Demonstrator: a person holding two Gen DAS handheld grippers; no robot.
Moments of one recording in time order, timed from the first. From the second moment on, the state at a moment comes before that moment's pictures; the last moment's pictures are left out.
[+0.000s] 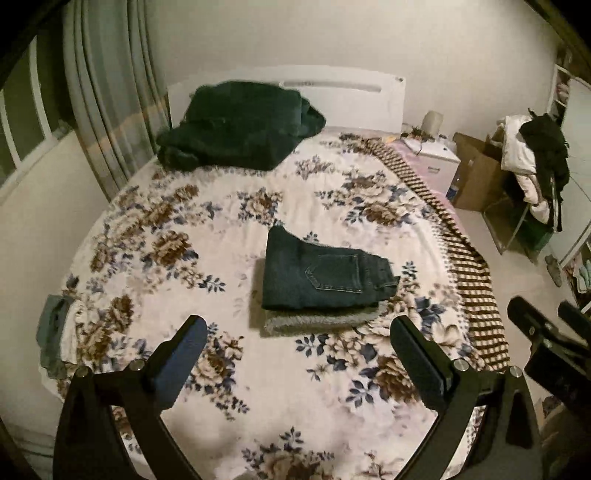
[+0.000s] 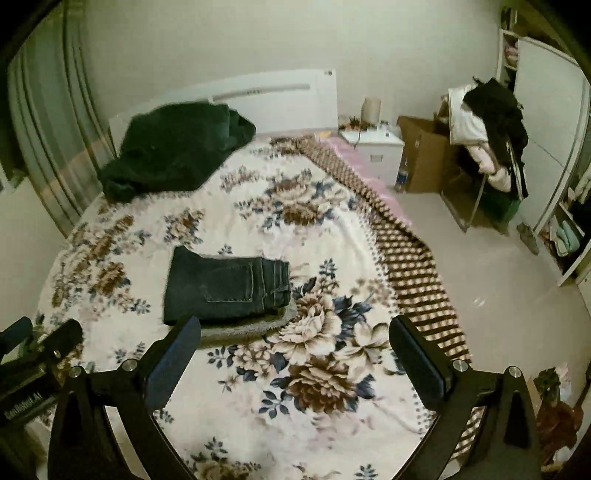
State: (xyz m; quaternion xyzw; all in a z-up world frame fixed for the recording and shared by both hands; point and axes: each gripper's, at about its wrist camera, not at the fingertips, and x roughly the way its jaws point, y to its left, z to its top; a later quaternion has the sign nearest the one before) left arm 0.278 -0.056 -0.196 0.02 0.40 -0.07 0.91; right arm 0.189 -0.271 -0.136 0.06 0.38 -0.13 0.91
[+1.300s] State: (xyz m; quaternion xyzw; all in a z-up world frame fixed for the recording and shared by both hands) left arm 0.129 -0.038 -0.083 0.03 0.33 -0.02 0.94; right arm 0.010 -0.237 0.038 0.01 0.32 -0.10 0.94
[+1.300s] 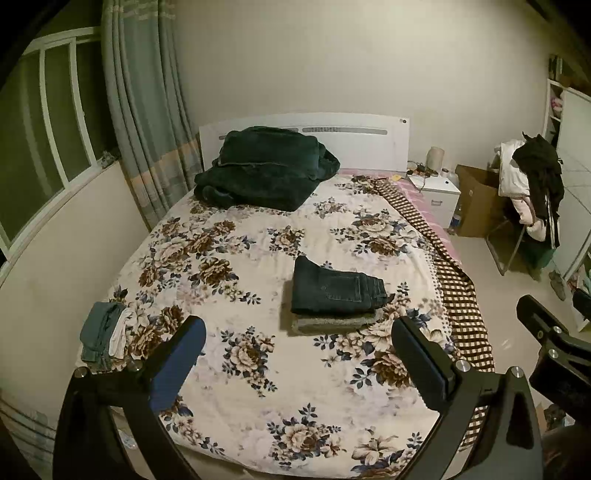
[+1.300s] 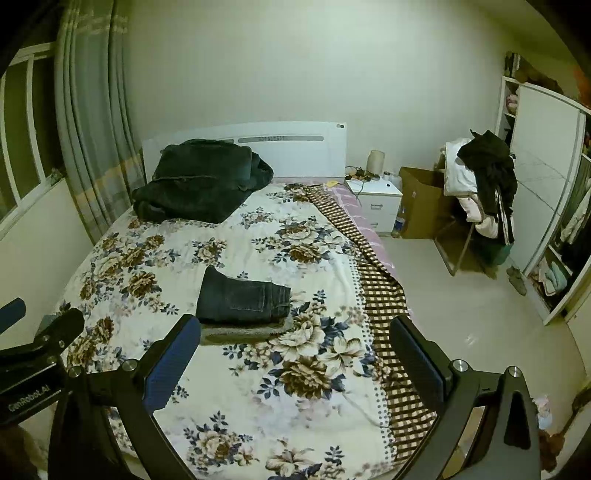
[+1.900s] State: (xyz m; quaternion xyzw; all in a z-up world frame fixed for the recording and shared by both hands) left arm 0.118 -0.037 -0.077 0.03 0.33 -0.02 0.94; right arm 0.001 -0.237 0.042 0.02 0.33 -0.08 0.94
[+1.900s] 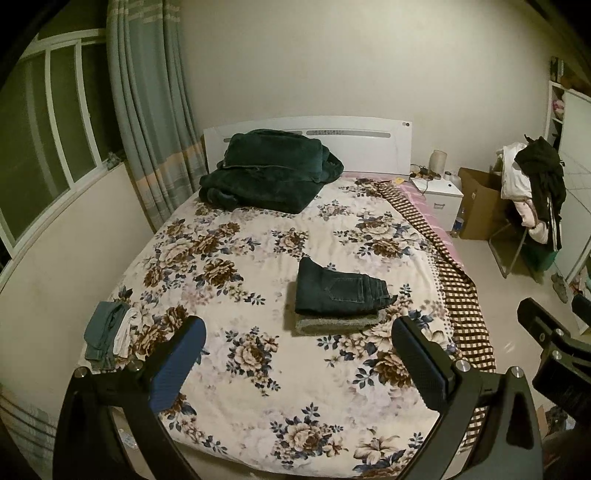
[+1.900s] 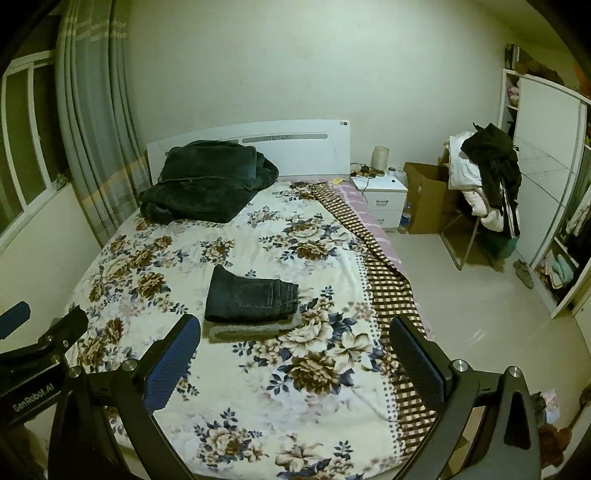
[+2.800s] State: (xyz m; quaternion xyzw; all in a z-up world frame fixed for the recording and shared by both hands) left arm 0.116 -0.039 -0.072 0.02 0.32 0.00 0.95; right arm 0.010 -0.233 0.041 0.03 0.33 -0.06 0.94
